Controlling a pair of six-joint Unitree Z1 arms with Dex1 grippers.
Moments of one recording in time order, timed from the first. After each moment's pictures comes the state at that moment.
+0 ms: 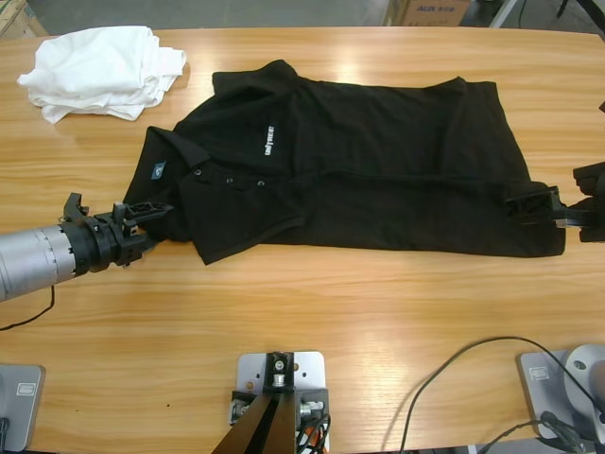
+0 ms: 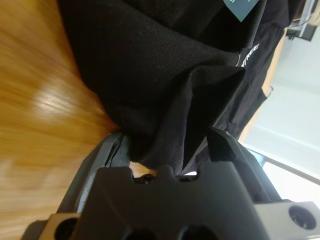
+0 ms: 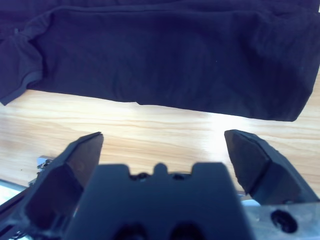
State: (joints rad) arm 0 -0.67 1.84 -0.05 -1.06 -0.05 -1.60; arm 1 0.54 1.23 -0.81 0.75 0.05 0.68
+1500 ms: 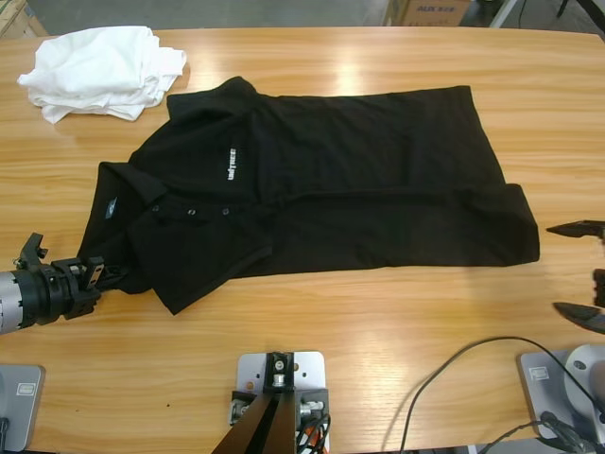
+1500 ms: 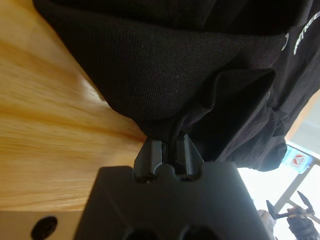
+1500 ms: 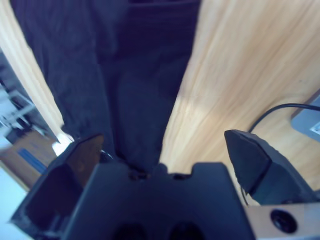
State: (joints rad) arm 0 -0.69 1.51 -0.05 -0.51 -0.06 -1.53; arm 1 0.54 0.88 -0.42 0.55 0.00 2.03
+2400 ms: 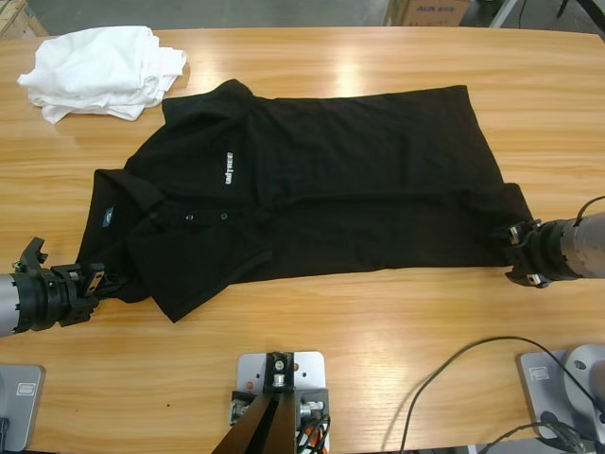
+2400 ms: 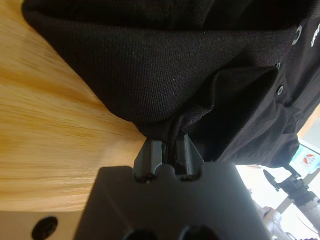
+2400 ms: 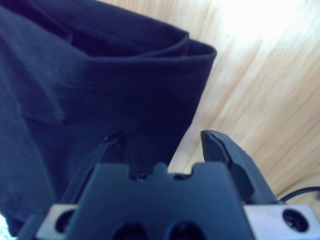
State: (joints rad) arm 0 -0.69 1.45 -0.13 -0.33 -0.09 -1.52; arm 1 0.52 1.45 -0.40 0.30 -0.08 1.89
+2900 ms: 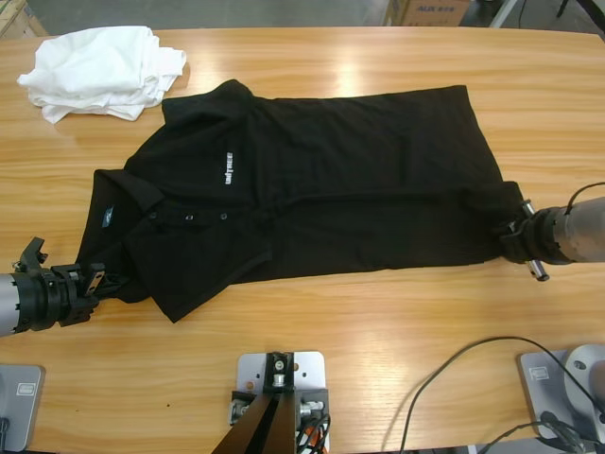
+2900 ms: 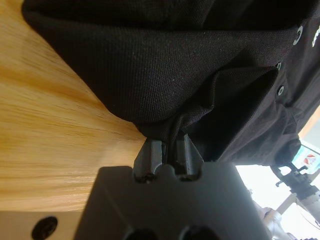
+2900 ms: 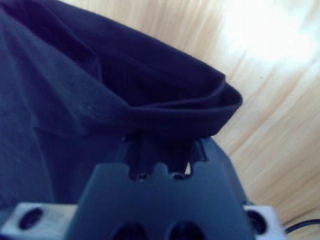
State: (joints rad) arm 0 -0.69 1.45 -0.13 -0.31 -0.09 -1.52; arm 1 0.45 1.50 -0.40 0.23 -0.09 1.74
